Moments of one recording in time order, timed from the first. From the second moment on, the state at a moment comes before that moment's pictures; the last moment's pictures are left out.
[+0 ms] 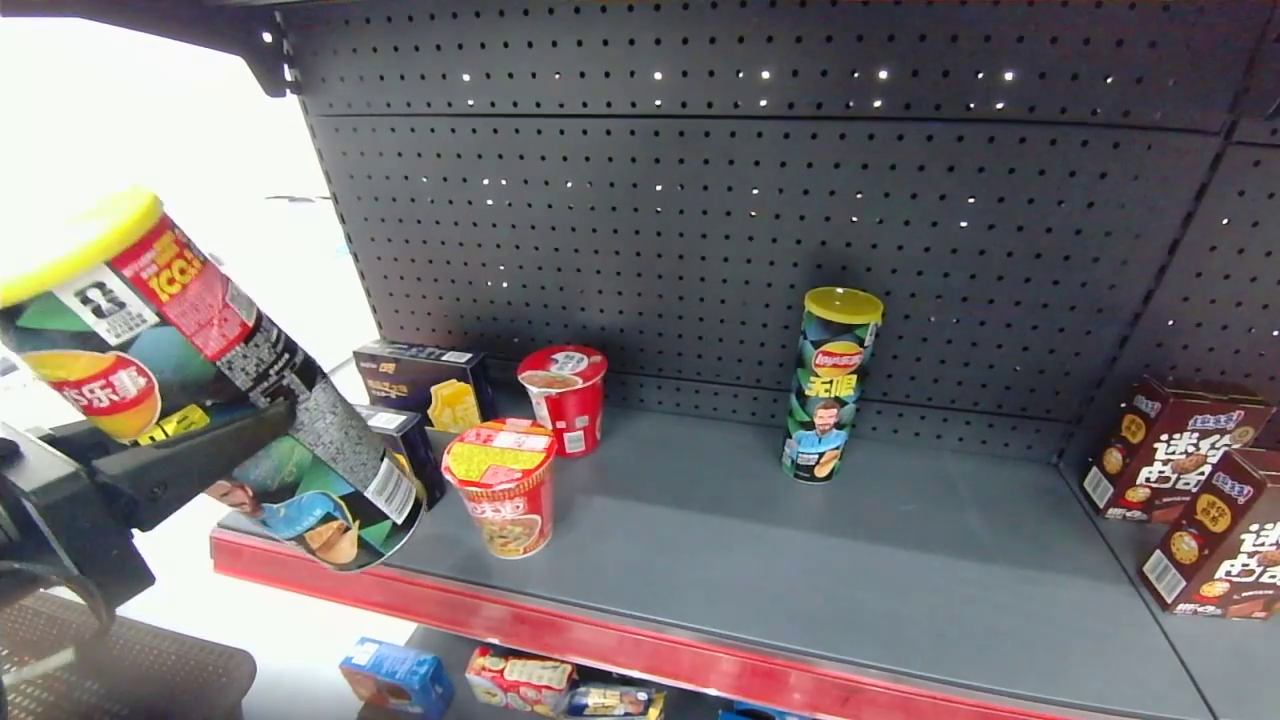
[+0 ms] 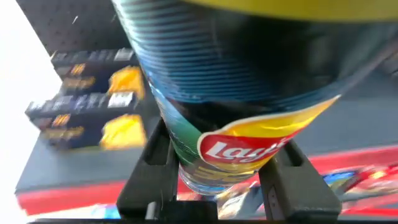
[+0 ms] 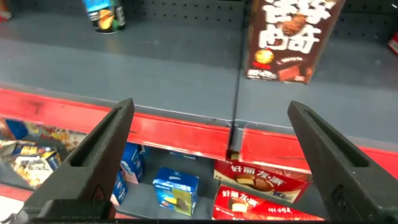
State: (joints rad) left arm -0.32 1.00 -0.61 -0.31 -0.10 -0.09; right arm -0.01 0.00 0.00 0.00 0.01 -0.02
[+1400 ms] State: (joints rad) left arm -0.40 0.98 -0.61 -0.21 -0.03 -0.05; right arm 0.32 0.95 -0.45 -0.53 0.29 0.03
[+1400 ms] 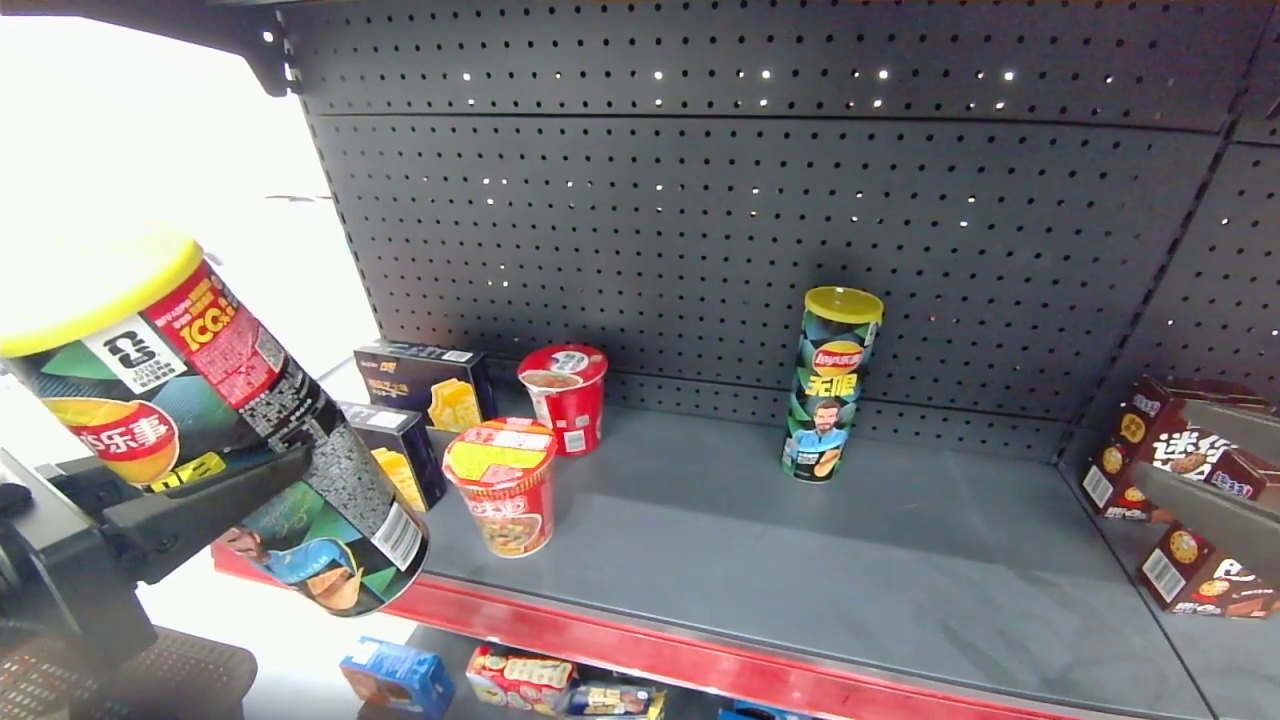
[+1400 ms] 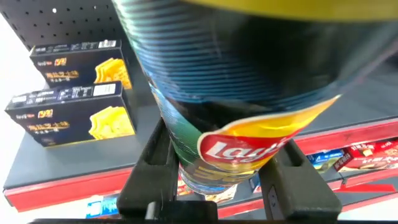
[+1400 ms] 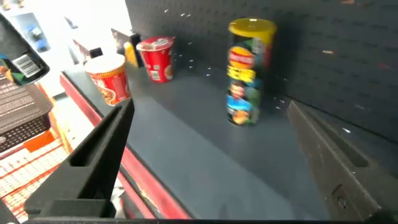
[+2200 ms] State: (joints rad) left arm -0.39 0.98 -0.60 -0.21 -0.11 -0.10; right arm 0.18 1.61 -0.84 -0.78 0.63 0.01
